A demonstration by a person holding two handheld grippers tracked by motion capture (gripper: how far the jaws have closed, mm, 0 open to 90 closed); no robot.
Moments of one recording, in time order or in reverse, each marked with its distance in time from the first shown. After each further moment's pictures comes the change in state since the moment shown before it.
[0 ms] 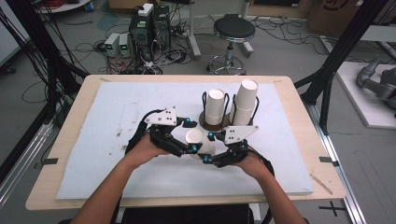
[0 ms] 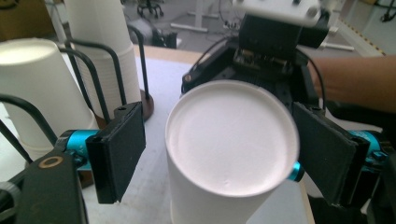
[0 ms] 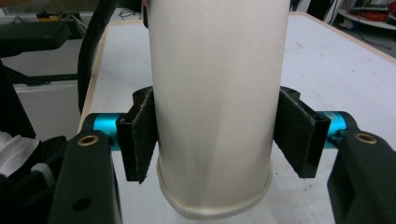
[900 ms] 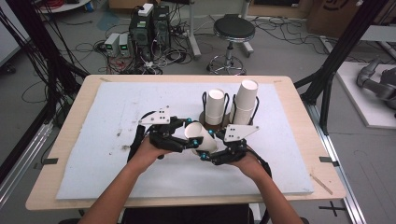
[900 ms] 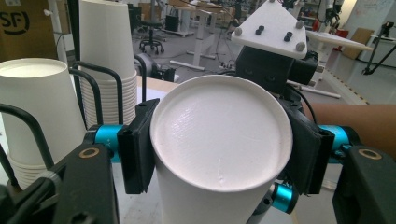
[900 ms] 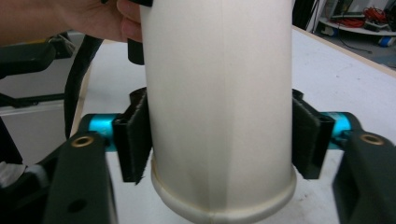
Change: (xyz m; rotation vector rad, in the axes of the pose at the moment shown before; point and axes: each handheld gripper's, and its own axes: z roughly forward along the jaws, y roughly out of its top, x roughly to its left) left arm 0.001 -0.011 -0.002 -0.189 -0.005 -0.077; right arm 0.001 0.000 0.002 -0.047 -0.055 0.046
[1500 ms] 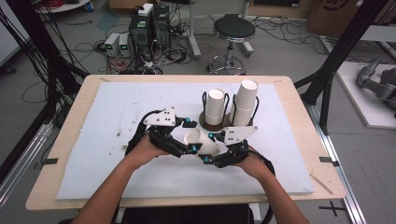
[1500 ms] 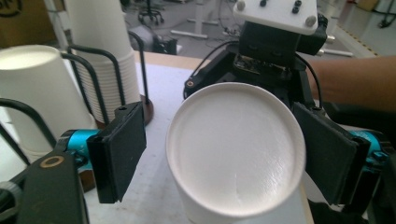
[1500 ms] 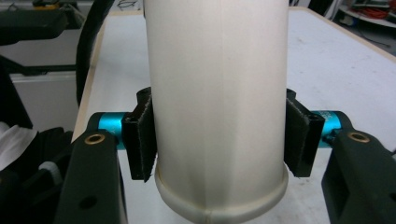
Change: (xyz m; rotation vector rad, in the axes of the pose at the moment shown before) left arm -0.004 0.009 0.004 0.162 -0.006 0.083; right arm 0.000 0.000 -0.003 0.082 0.053 -0.076
